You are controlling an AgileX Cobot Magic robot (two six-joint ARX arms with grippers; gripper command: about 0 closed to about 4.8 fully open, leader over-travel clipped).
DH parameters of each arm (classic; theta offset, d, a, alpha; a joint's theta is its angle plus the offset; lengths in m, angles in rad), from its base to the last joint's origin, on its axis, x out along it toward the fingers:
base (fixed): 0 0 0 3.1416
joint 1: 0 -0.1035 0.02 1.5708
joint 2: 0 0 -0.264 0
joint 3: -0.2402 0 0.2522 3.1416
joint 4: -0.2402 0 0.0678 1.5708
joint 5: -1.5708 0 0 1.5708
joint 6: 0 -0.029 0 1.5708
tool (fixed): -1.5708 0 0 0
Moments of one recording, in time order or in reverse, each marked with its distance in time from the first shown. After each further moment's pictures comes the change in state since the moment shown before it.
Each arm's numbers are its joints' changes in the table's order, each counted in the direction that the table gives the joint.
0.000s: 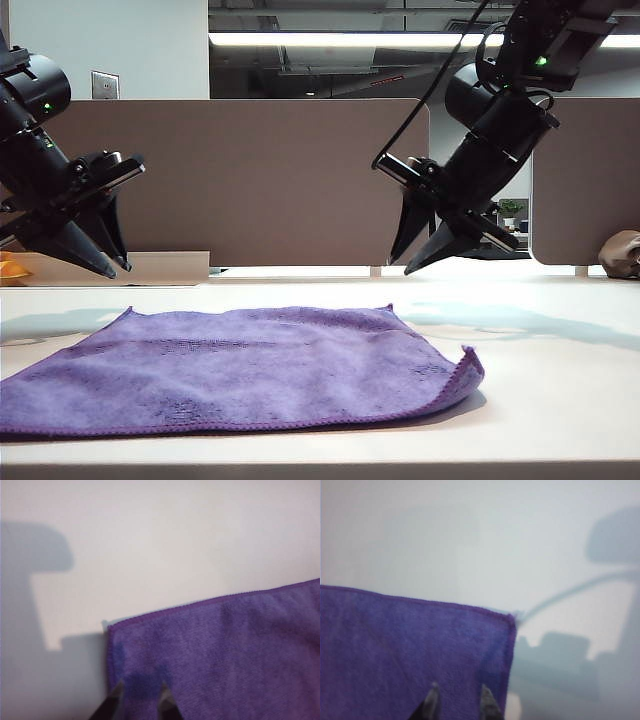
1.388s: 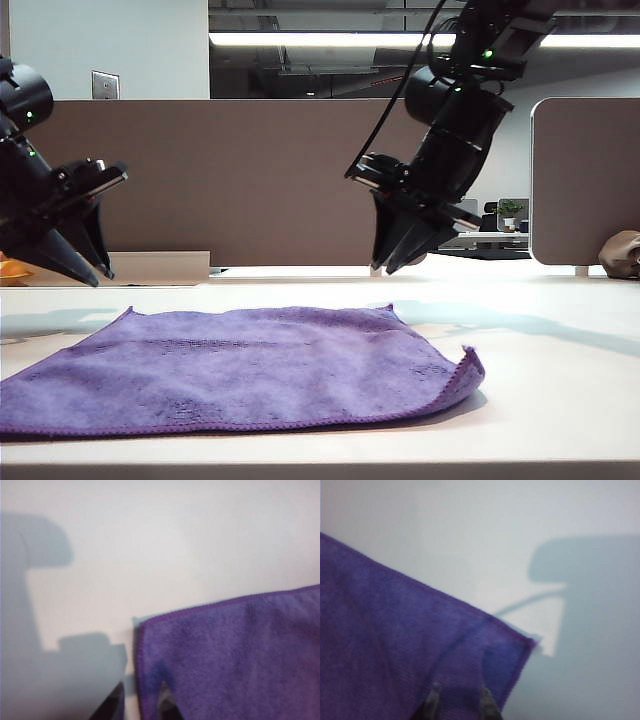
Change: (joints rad) left arm -0.048 0.024 0.000 -0.012 0.028 -0.026; right arm -0.069 0.116 -0.247 -0.249 0.105 0.345
